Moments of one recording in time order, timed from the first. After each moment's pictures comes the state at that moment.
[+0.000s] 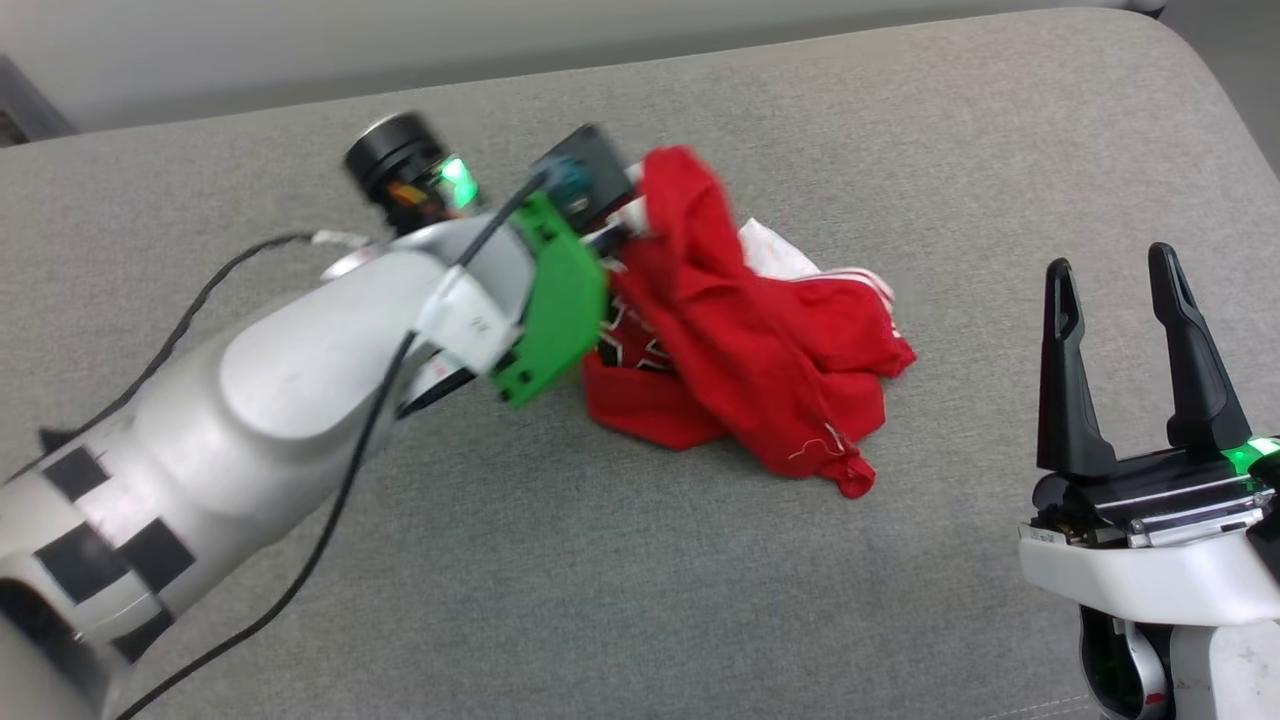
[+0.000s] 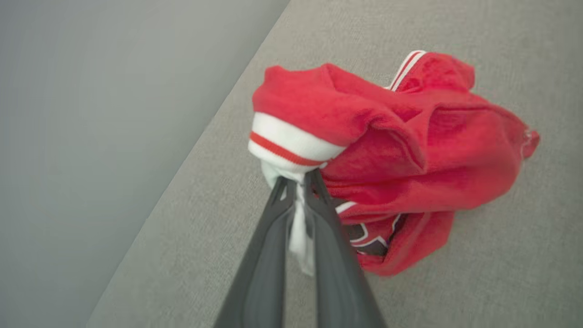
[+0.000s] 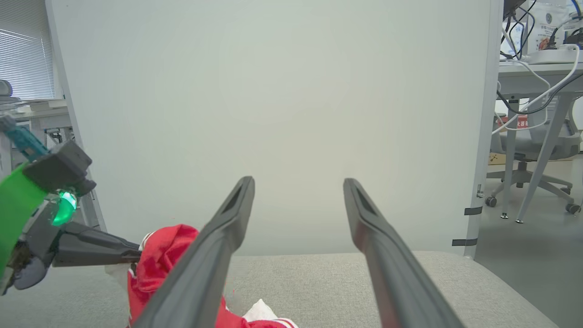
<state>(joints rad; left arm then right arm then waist) -1.18 0.48 -1.28 0.39 -0.79 -0.13 0.24 -0.08 -0.05 0.05 -0.34 0.16 0.13 -0.26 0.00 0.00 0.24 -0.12</state>
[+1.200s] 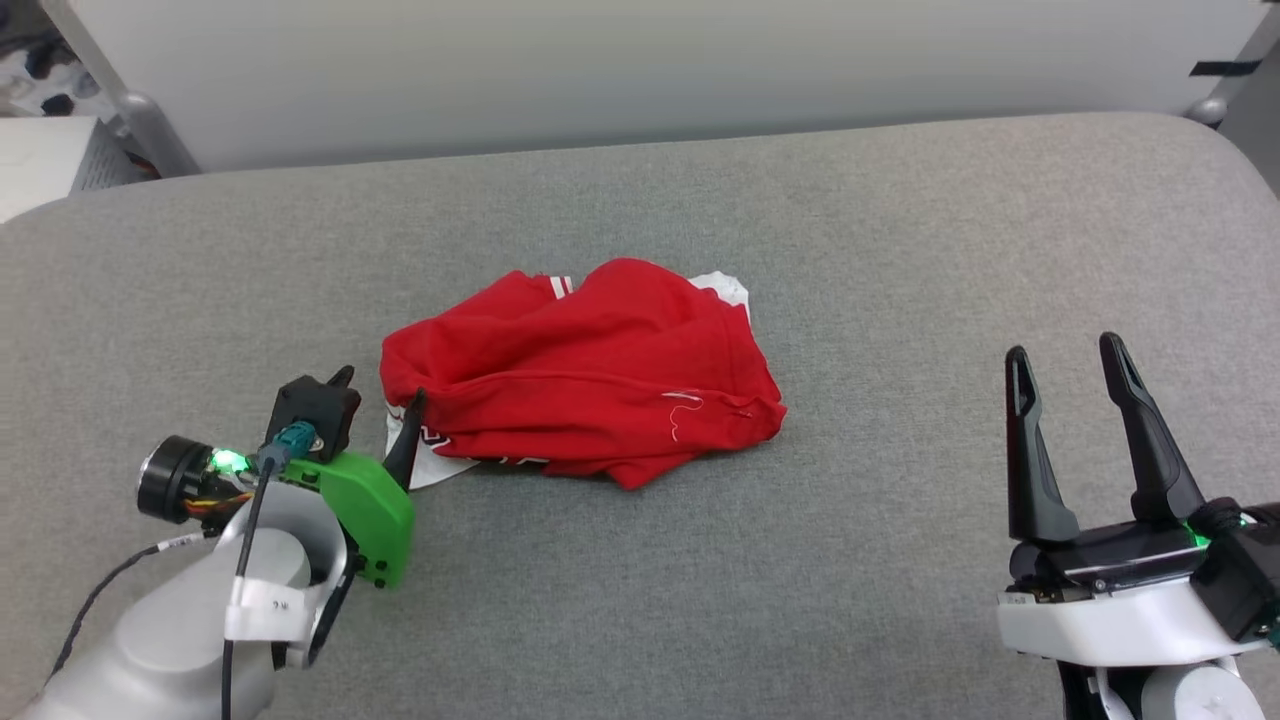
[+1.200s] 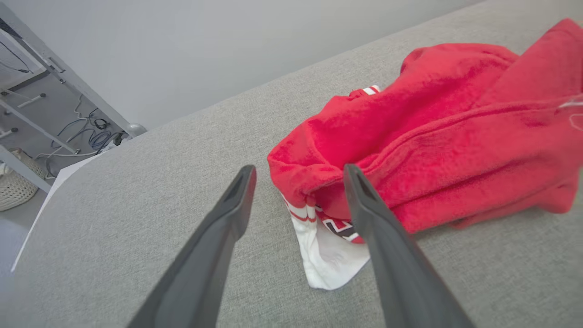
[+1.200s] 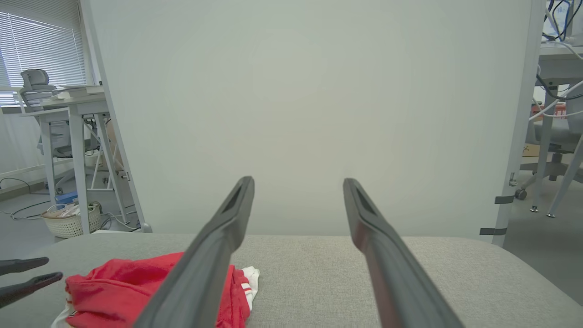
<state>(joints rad) -0.66 0.65 -1.12 0.46 -0.91 0.26 -0.25 0.02 -0.05 0.06 -0.28 0.14 0.13 -0.26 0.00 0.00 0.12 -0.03</state>
